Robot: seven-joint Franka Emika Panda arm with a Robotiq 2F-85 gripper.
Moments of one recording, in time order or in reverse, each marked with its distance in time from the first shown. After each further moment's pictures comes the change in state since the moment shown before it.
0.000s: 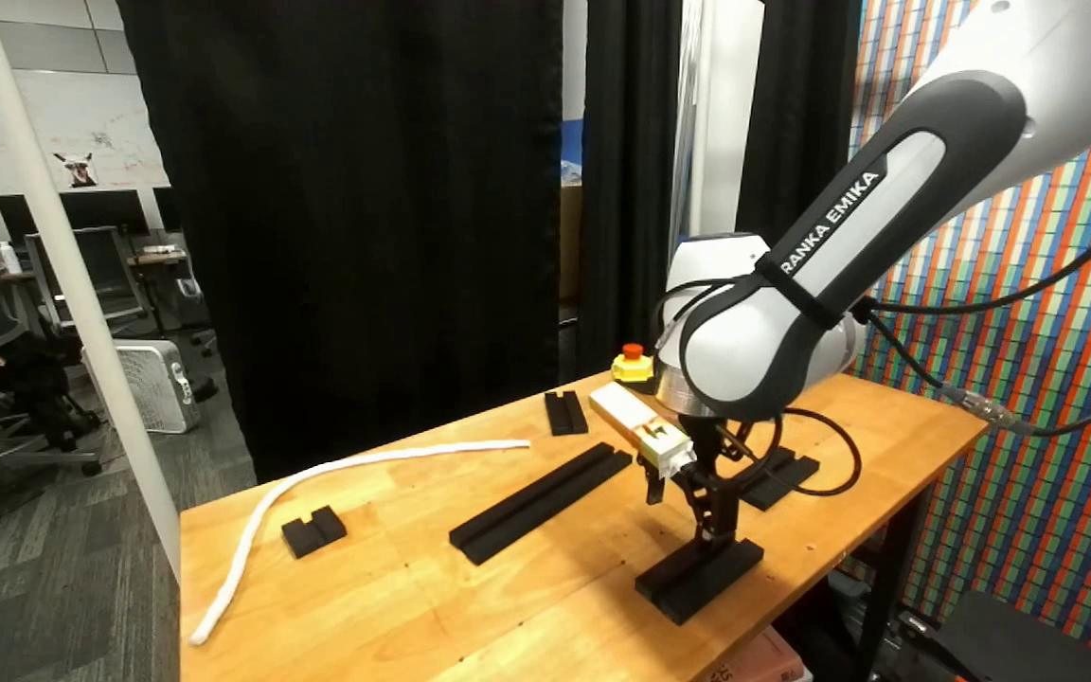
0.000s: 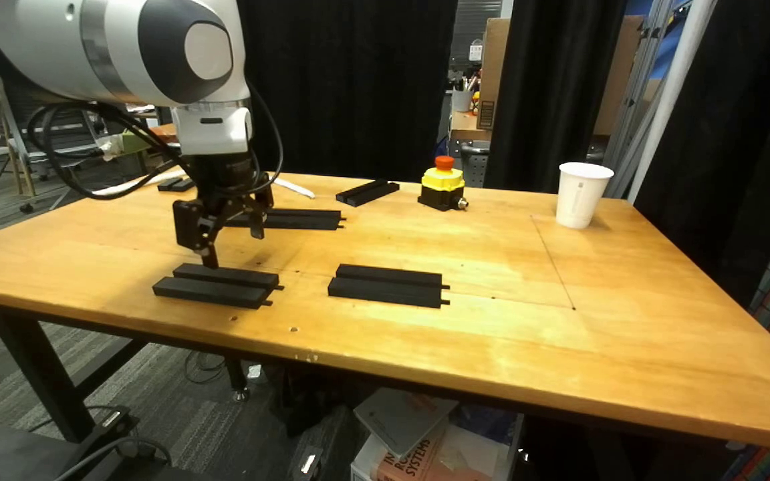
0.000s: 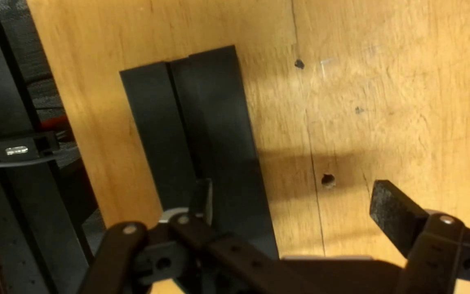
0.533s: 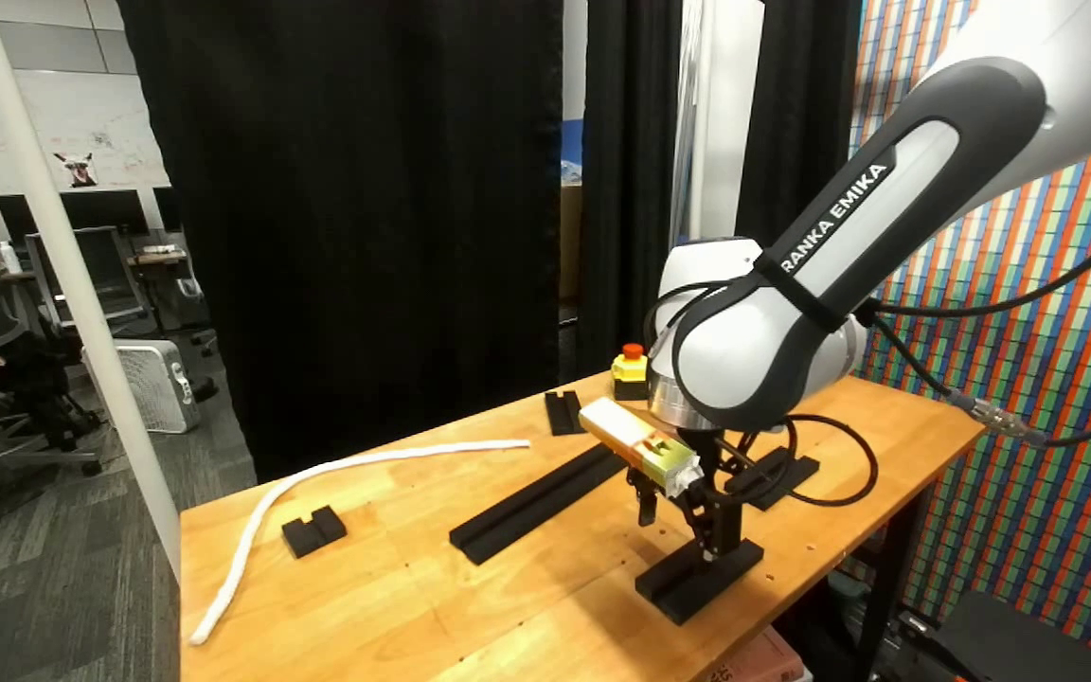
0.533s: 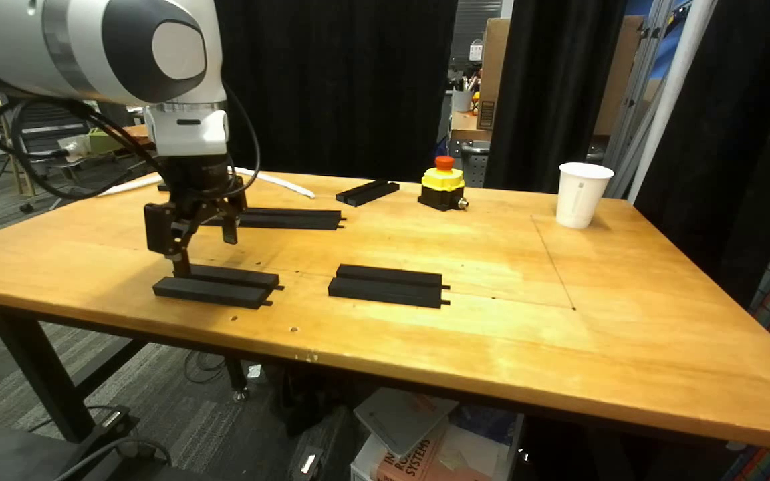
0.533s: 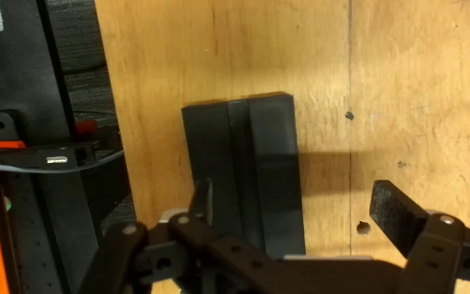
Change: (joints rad) arm 0.020 -0.019 0.053 -0.017 0.076 -0.033 -0.088
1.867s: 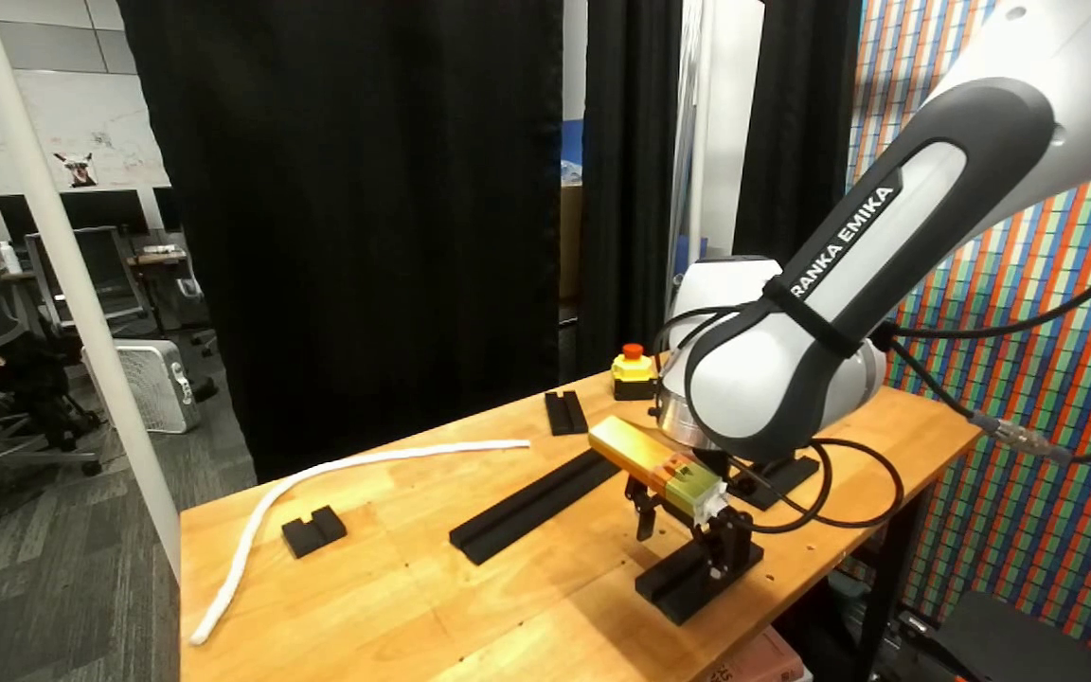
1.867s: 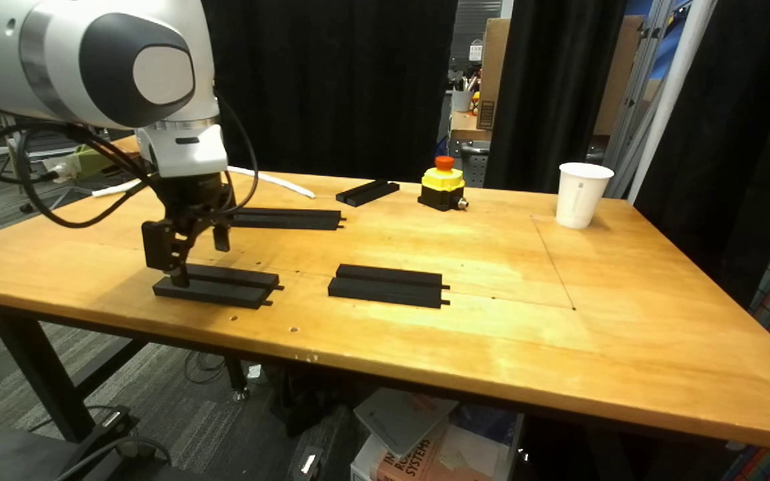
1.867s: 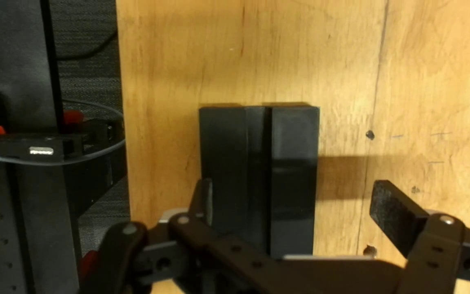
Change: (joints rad) arm 0.010 0.005 0.018 -0.059 0.065 0.109 -0.150
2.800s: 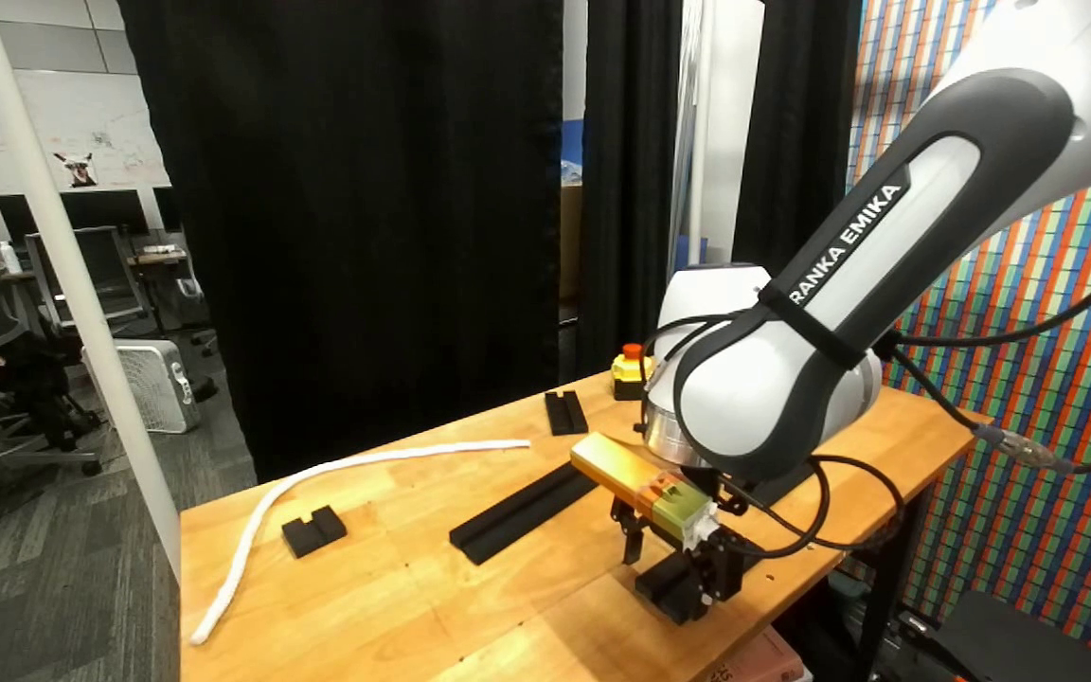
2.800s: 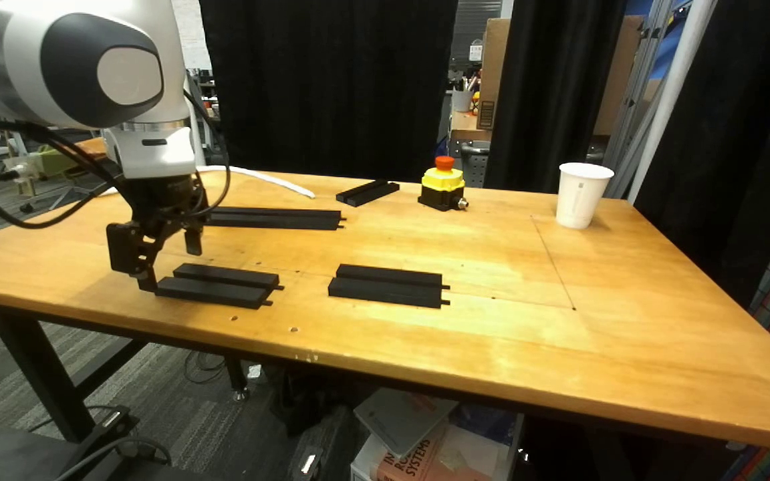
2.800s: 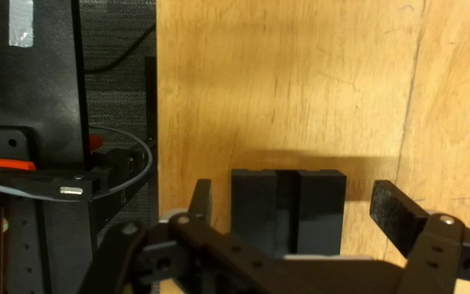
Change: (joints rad) arm 0.038 -0.001 0.053 0.002 0.055 -0.018 0.020
